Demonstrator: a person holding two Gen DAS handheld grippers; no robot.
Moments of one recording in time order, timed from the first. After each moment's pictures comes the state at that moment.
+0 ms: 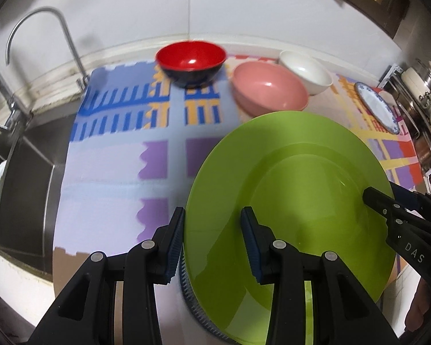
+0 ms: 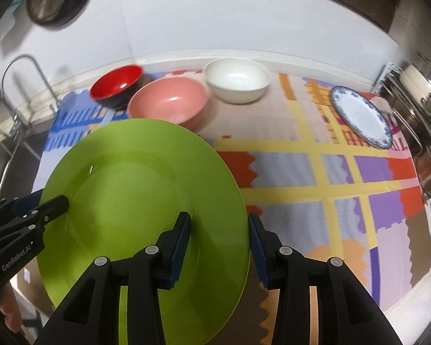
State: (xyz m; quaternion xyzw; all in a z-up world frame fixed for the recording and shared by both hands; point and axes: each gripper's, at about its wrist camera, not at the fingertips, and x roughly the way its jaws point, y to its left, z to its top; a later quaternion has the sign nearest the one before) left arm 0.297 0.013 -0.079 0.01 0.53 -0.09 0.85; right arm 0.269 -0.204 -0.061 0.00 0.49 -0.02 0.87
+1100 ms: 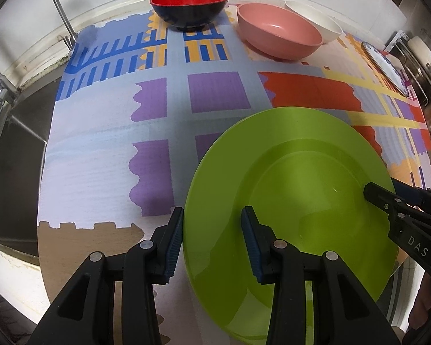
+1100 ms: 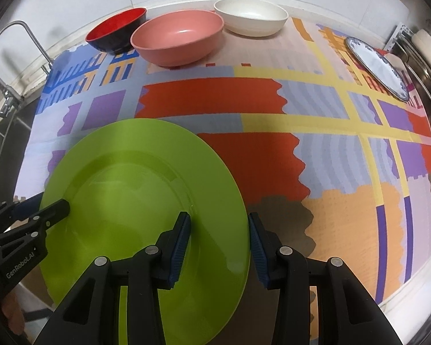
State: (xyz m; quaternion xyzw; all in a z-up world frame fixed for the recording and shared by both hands) left arm 0.286 0.019 -0.134 0.04 0.59 -0.10 0.80; right arm 0.252 -0.187 -0.121 0.03 0.57 -0.03 0.82
